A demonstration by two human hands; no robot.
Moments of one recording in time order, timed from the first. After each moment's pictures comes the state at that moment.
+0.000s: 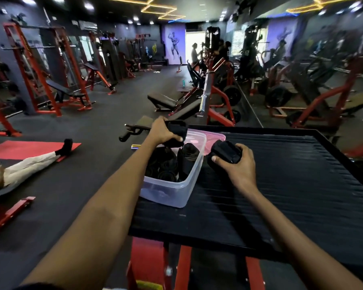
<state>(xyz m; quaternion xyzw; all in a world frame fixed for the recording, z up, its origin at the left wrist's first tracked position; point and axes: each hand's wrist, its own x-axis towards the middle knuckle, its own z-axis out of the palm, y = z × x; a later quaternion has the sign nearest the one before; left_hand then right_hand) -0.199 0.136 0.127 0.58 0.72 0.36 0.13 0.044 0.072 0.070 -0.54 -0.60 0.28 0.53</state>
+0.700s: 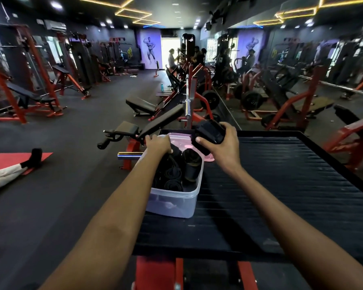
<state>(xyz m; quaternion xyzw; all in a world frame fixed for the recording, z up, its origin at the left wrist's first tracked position) -0.218 0.170 0.093 0.66 0.75 0.06 0.02 -0.018 0.098 0.114 -0.48 -0.63 0.23 0.57</state>
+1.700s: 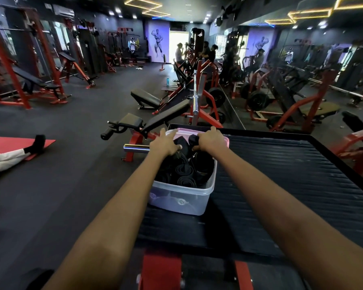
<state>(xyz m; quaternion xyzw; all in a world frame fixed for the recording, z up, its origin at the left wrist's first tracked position) -0.242 0.145 0.084 0.65 0.74 0.14 0.10 -0.087 0.178 0.104 -0.59 -0.80 -0.06 0.05</state>
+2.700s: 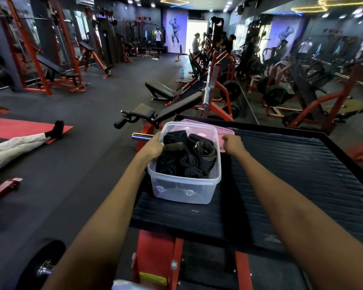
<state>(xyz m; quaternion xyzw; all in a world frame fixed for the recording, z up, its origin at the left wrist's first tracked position) -0.247 0.089 0.065 0.52 0.68 0.40 0.33 -0.006 0.231 0.037 -0.63 -0.74 0.16 0.18</state>
